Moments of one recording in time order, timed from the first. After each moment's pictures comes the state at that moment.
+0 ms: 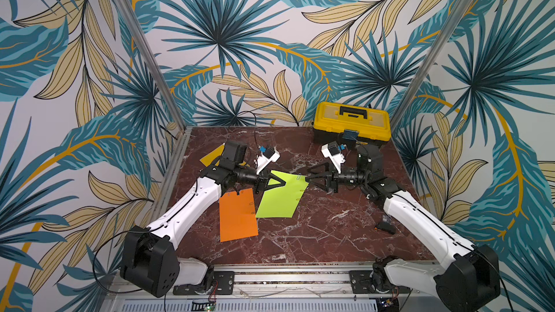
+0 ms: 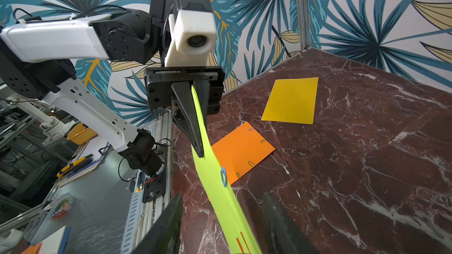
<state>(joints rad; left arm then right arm) -0.38 1.36 1.10 -0.47 1.10 0.17 0.34 1.22 0.96 -0.12 -0.96 0.01</state>
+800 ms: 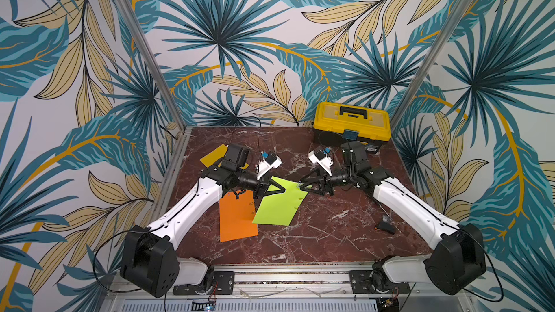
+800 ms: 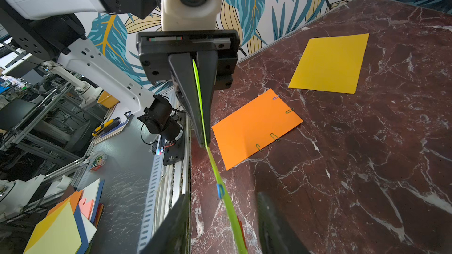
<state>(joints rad) -0.40 1.36 1.10 -0.58 1.09 0.25 0.39 1.37 1.09 -0.42 -1.04 -0.21</state>
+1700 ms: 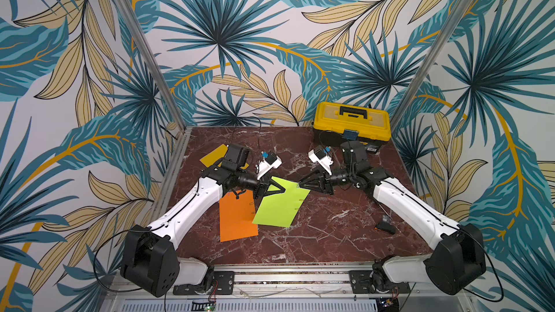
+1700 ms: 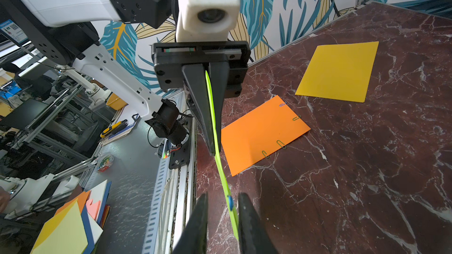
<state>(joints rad) -0.40 1.36 1.10 -0.58 1.09 0.25 0.39 1.37 1.09 -0.38 -1.07 -0.18</state>
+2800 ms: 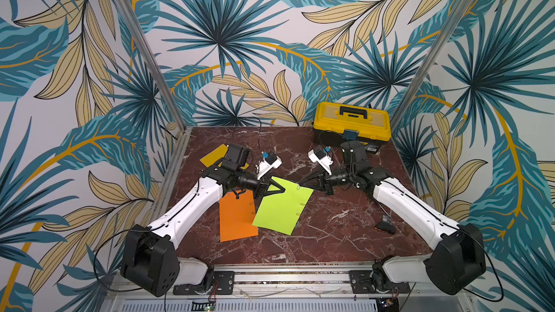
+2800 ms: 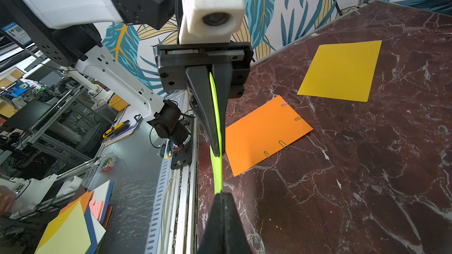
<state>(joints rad) -0.40 1.36 1.10 -0.58 1.08 0.25 0.39 1.37 1.09 -0.38 -1.07 -0.17</state>
